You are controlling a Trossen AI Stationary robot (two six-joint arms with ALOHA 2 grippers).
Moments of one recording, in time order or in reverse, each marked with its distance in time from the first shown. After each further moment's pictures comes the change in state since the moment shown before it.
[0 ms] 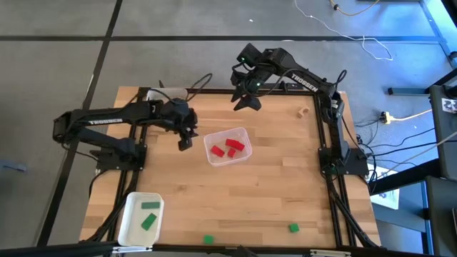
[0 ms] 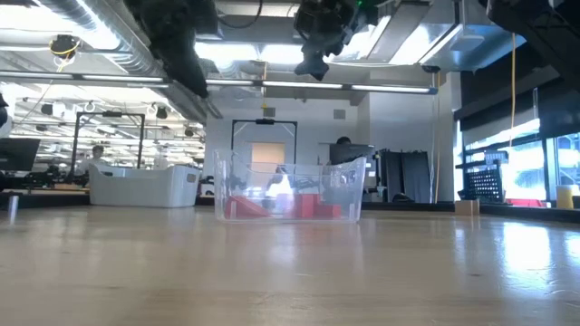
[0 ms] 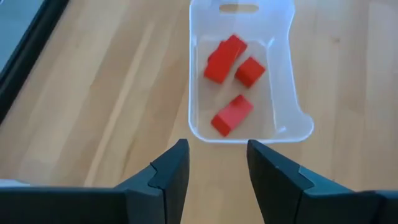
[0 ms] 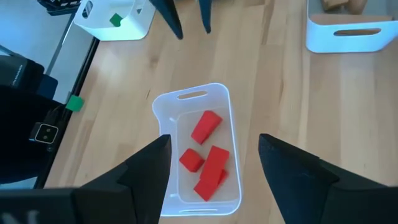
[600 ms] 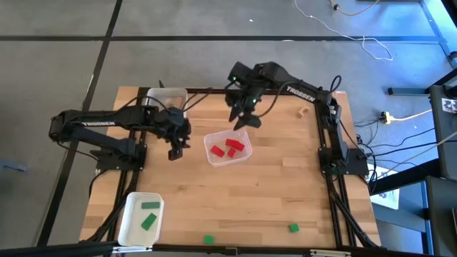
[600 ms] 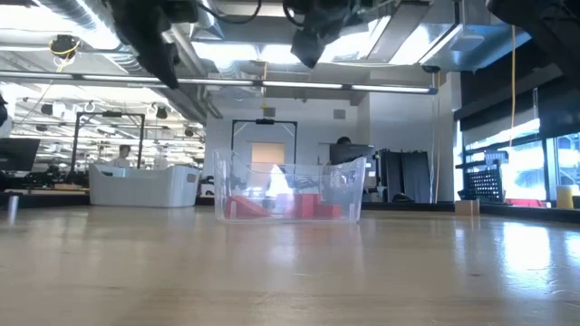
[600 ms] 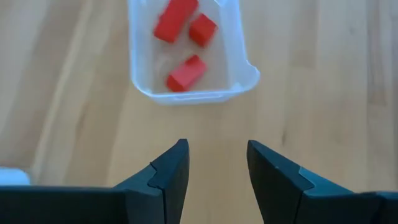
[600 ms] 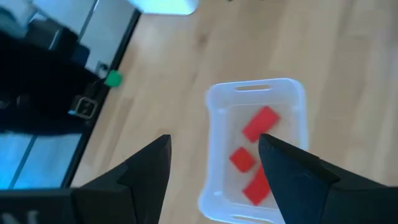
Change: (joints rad) left arm -0.119 -0.064 -0.001 -0.150 0.060 -0.062; right arm 0.170 0.000 0.000 -0.073 -0.001 -0.001
